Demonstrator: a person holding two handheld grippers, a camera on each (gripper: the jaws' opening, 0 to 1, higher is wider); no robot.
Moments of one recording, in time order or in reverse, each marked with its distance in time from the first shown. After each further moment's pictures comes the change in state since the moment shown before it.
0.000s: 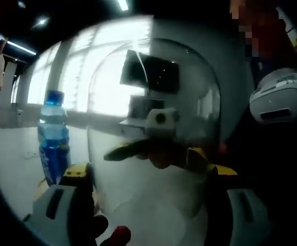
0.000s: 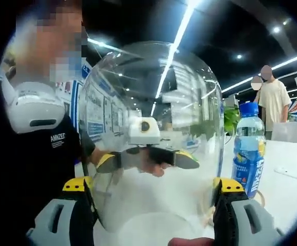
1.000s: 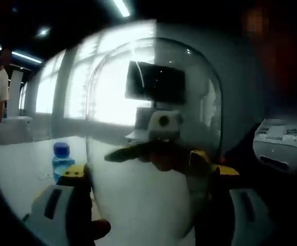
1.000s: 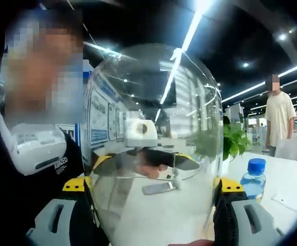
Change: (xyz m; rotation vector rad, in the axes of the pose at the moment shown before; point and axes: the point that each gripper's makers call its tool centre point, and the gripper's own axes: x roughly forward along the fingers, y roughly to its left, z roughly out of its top) left arm -0.006 -0.017 0.104 0.037 -0.006 0.089; right arm 0.010 0.017 0.105 -0.044 -0.036 0.033
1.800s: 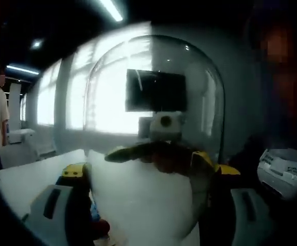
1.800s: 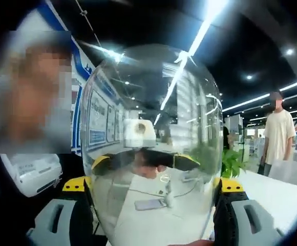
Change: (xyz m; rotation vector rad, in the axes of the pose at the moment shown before) left arm 0.011 0.012 0.093 0.085 -0.008 0.008; right arm 0.003 -0.018 0.092 -0.084 -0.035 -0.020
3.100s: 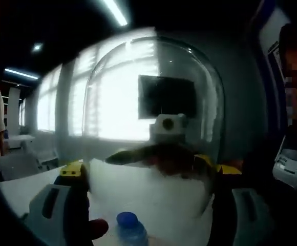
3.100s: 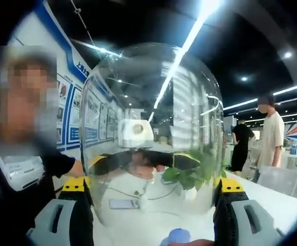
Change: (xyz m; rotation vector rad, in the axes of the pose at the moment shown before) left arm 0.030 0.126 0.000 0.004 -0.035 -0.010; right arm 0.019 -0.128 -0.006 -0.015 0.031 -0.049
